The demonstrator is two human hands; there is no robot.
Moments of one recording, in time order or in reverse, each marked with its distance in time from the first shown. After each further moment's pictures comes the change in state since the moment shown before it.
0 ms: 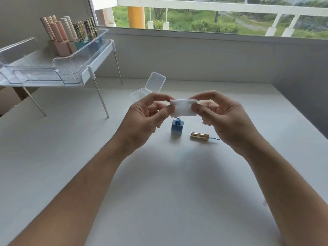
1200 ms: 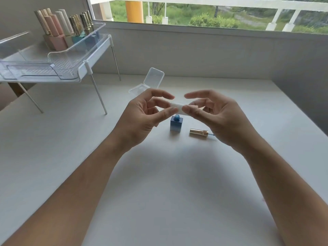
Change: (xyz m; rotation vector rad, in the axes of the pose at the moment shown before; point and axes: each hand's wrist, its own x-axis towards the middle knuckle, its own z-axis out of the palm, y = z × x) left_hand 0.001 -0.005 -0.004 0.100 0.005 0.023; right_hand -0.005 0.000 0.002 -0.147 -0.023 -0.020
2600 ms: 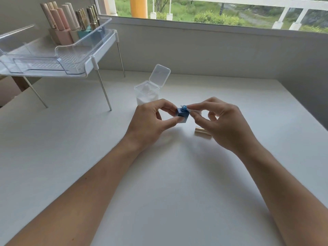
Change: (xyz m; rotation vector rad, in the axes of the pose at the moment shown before) left_hand 0.000 -0.025 0.008 0.380 0.090 0.058; right_hand 0.003 0.028 0.012 -0.358 0.075 -0.101
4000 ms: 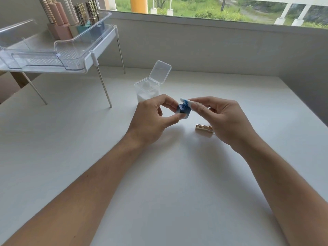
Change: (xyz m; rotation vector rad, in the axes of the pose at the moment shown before) left_hand -0.001 0.003 0.003 0.001 0.024 0.008; right_hand -0.001 -0.019 -0.003 0.243 -0.044 0.195
